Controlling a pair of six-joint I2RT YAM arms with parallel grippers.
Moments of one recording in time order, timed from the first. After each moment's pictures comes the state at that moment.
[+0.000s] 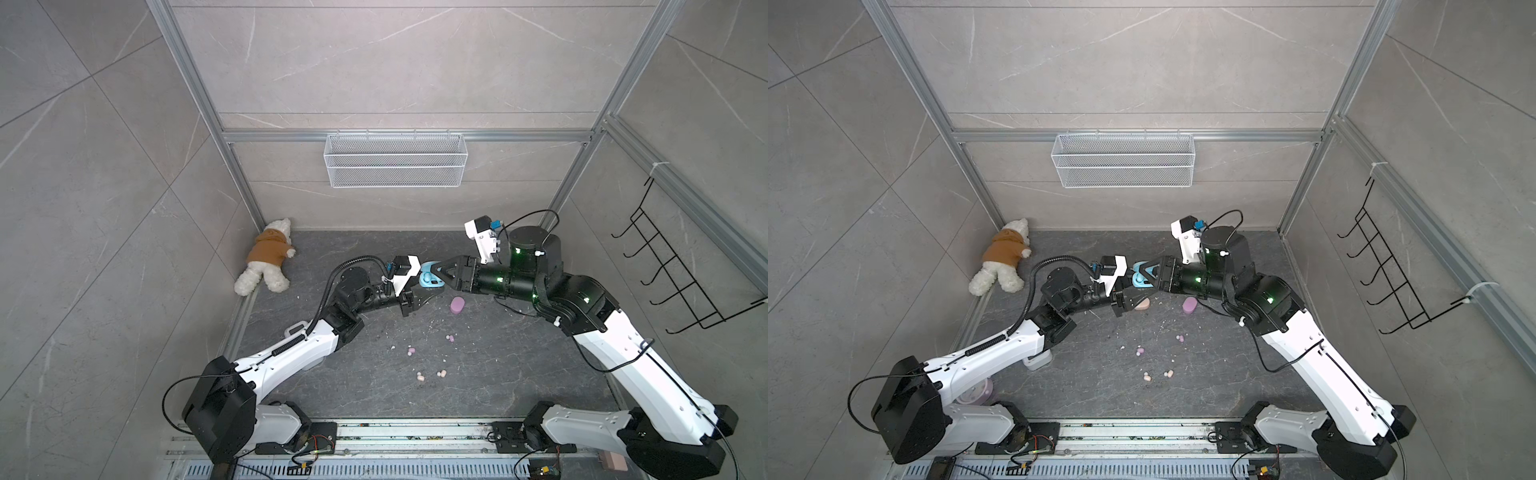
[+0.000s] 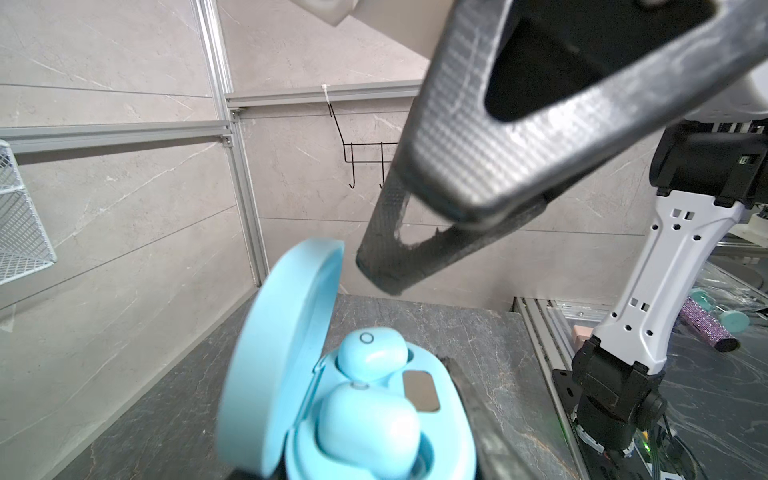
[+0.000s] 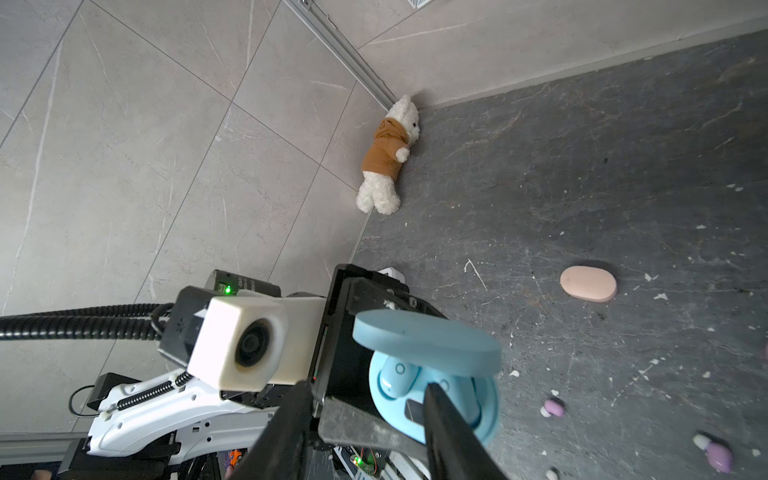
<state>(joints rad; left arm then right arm) -0.74 1.33 0.90 0.58 0.66 -0.01 0.69 1.21 1.59 -0.78 -0.30 0.69</state>
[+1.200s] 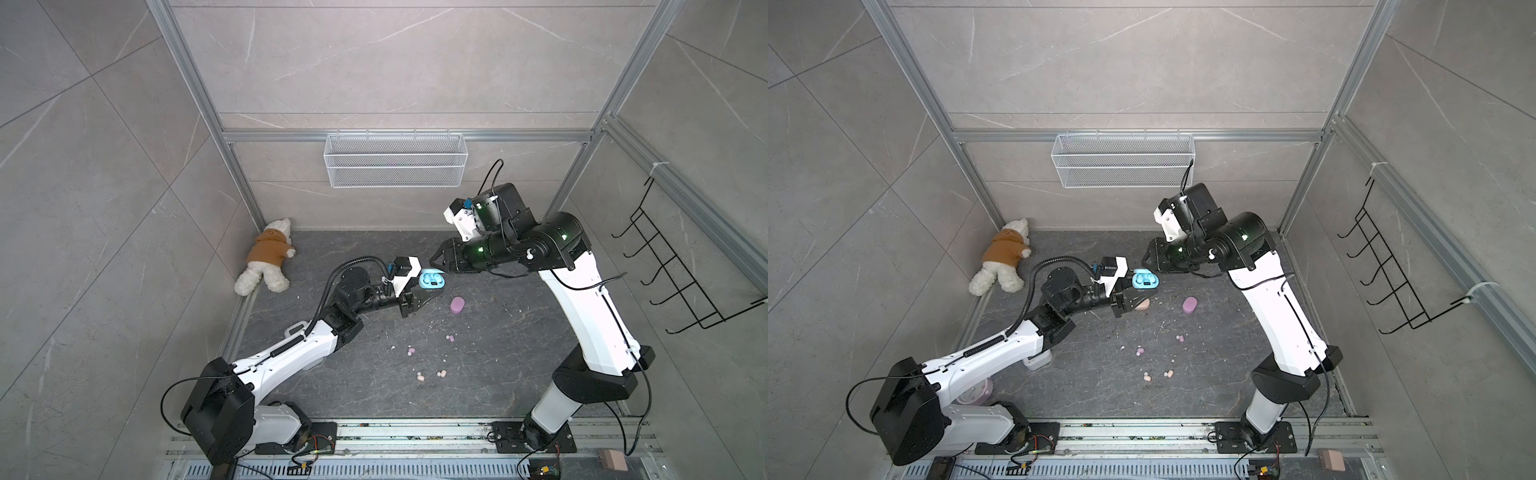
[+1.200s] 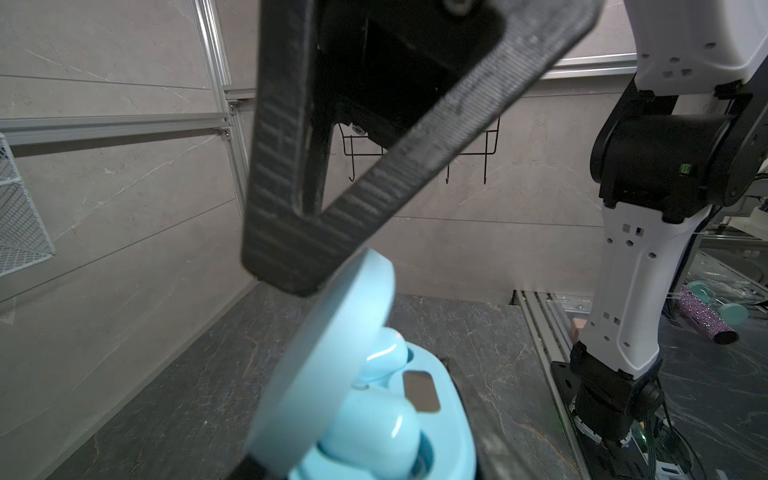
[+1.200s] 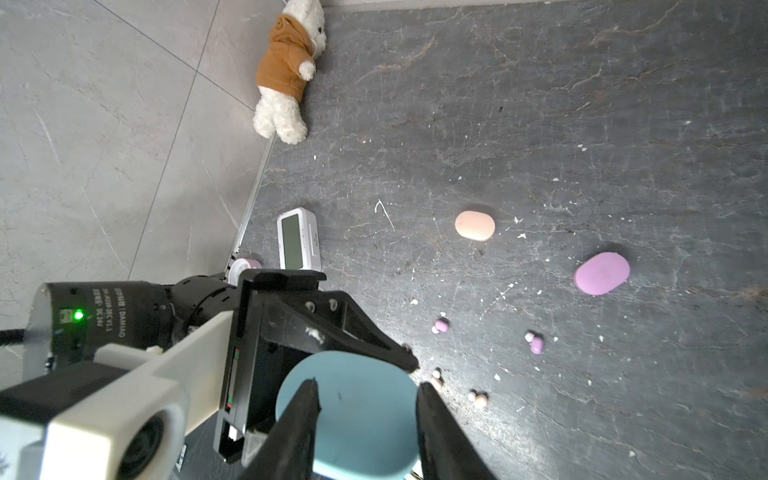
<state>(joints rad) -0.74 1.32 0.90 0.55 0.66 0.01 0.66 1.71 2.38 -1.51 -0.21 0.46</state>
